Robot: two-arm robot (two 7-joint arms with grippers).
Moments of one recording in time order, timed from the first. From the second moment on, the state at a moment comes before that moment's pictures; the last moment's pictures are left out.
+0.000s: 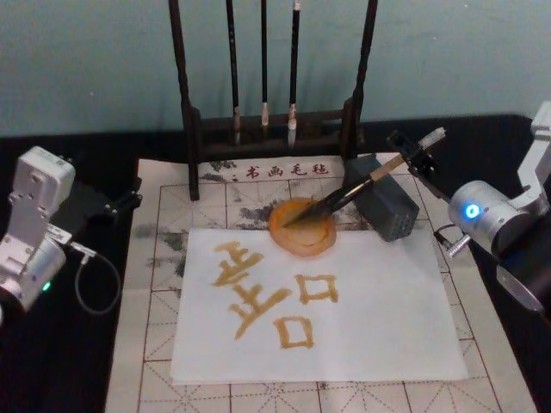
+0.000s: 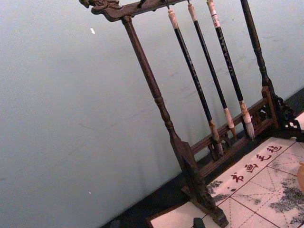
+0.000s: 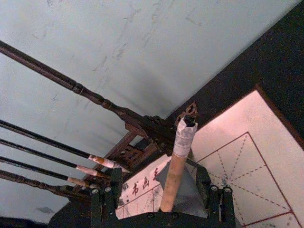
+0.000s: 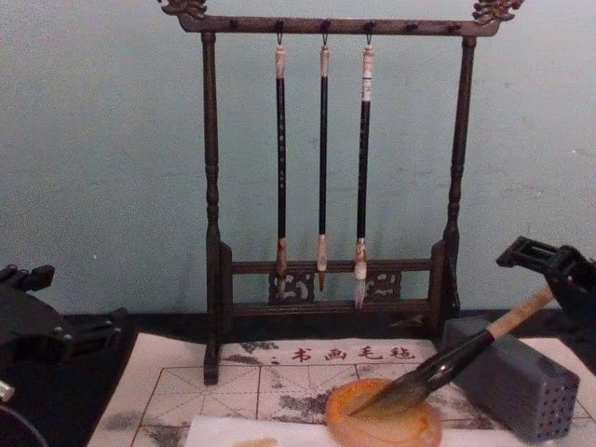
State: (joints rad) left arm -0.20 0.60 0.45 -1.41 -0.25 -0.12 0.03; right arm 0.31 0.41 -0.39 -1.44 1.41 0.19 -0.22
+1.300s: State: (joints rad) left arm -0.20 0.60 0.45 -1.41 -0.25 -0.12 0.03; right arm 0.07 0.70 -0.54 -1.68 0.71 -0.09 -0.04
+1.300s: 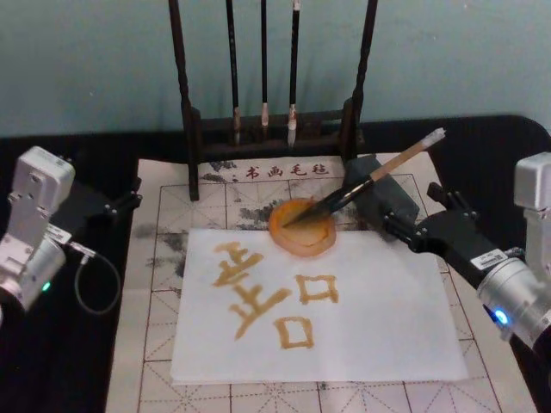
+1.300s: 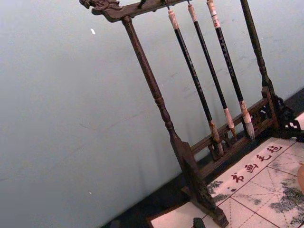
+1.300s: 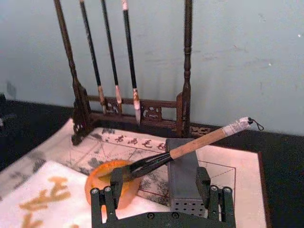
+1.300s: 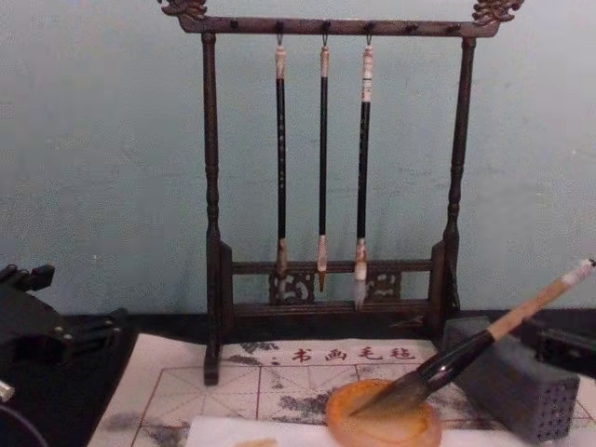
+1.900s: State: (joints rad) left arm -0.20 0.60 0.45 -1.41 -0.25 -0.12 0.03; right arm 0.10 0.70 -0.57 -1.65 0.56 -0.03 -0.03
